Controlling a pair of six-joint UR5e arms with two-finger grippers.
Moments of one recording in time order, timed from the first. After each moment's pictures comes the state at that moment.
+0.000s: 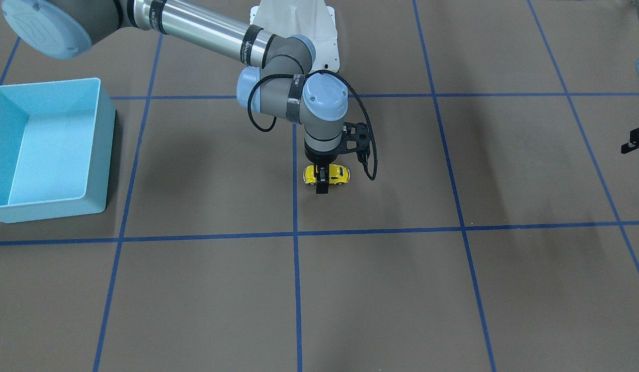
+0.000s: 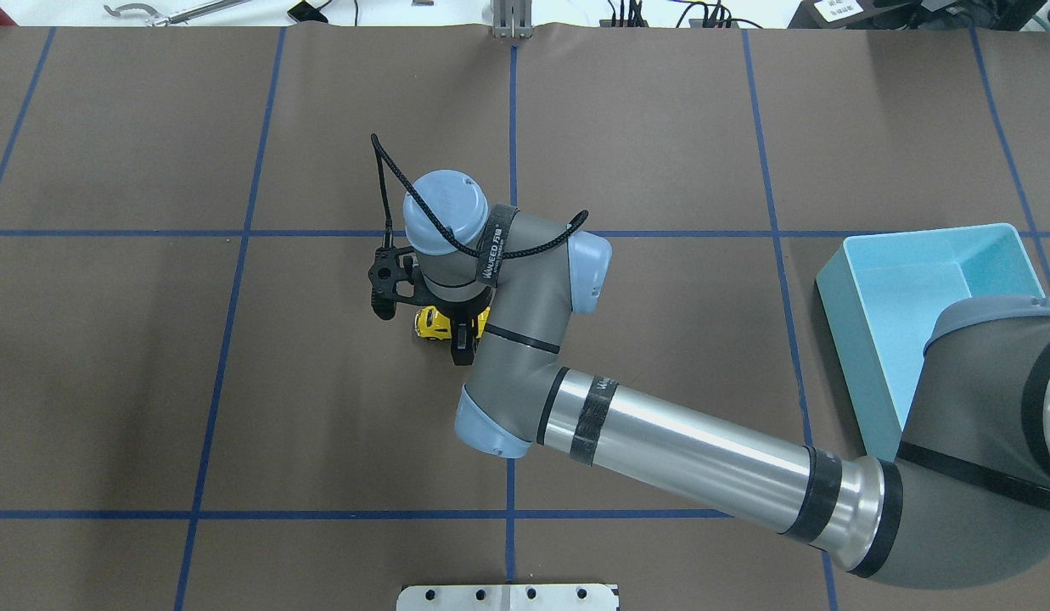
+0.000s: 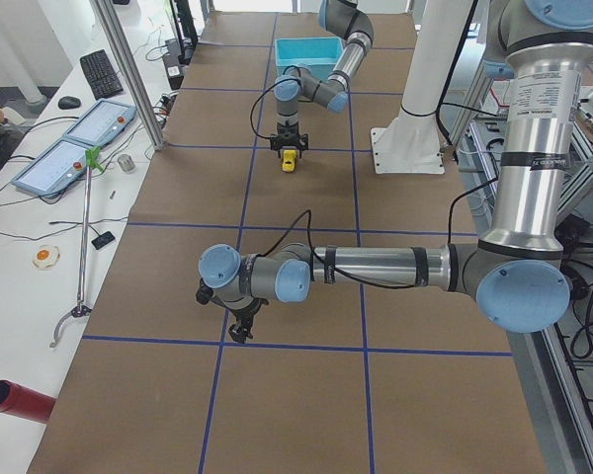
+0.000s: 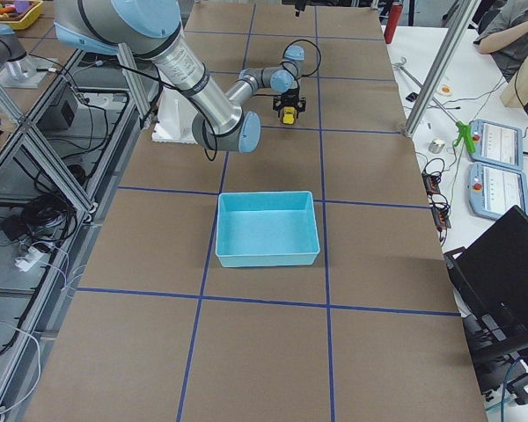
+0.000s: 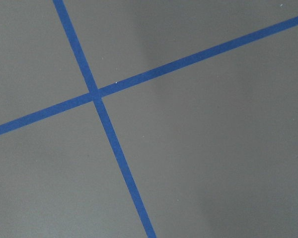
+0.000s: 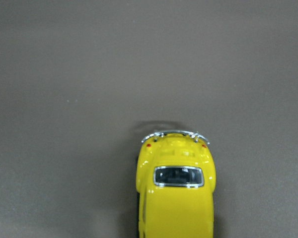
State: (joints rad) left arm -1.42 -1.62 -1.48 -1.64 -2.44 0.24; right arm 0.47 -0.54 1.13 -1.44 1.91 -0.35
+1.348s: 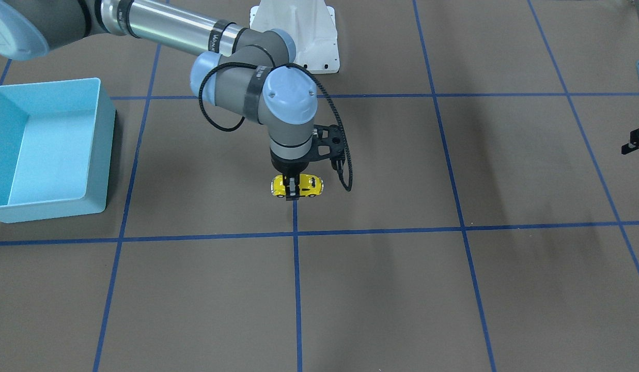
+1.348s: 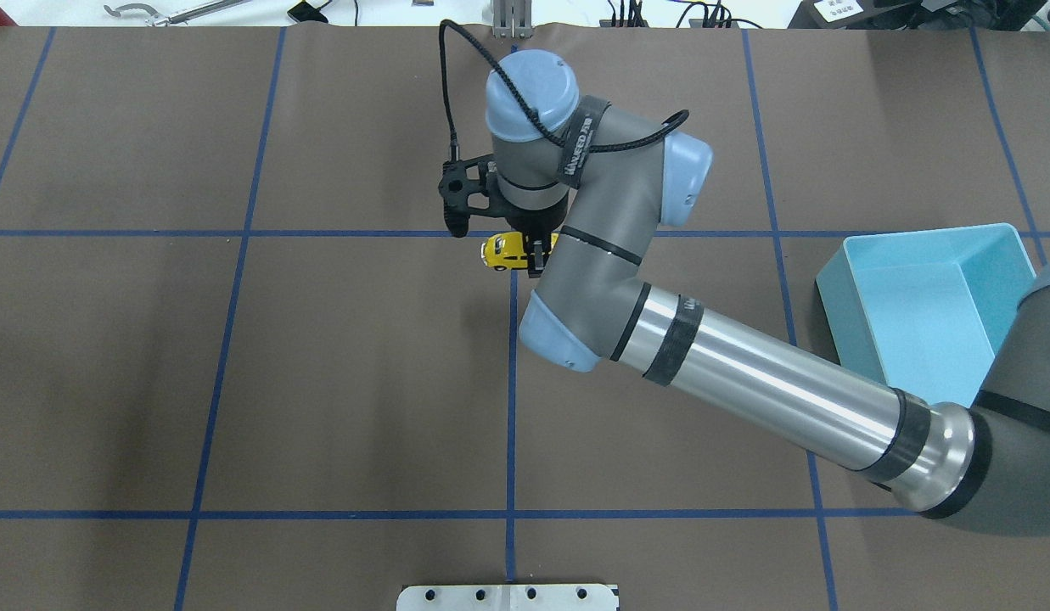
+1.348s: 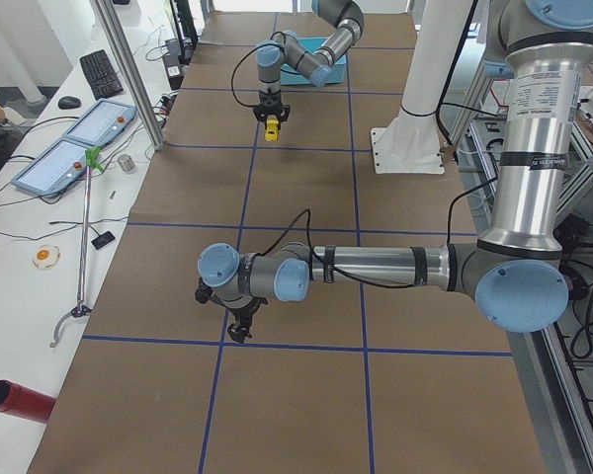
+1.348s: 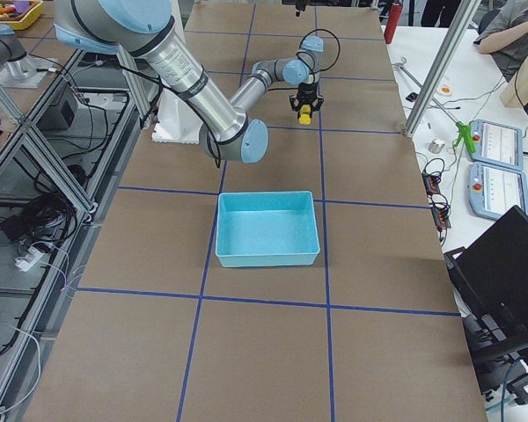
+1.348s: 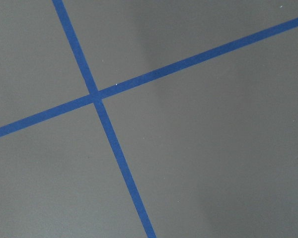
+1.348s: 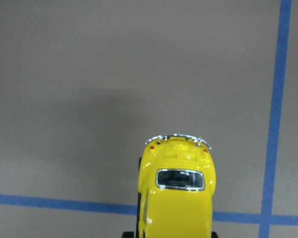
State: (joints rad) left arm -1.42 -1.63 -1.48 -1.64 -2.44 0.24; right arm 0.64 -0.64 1.35 -1.63 1.96 -0.54
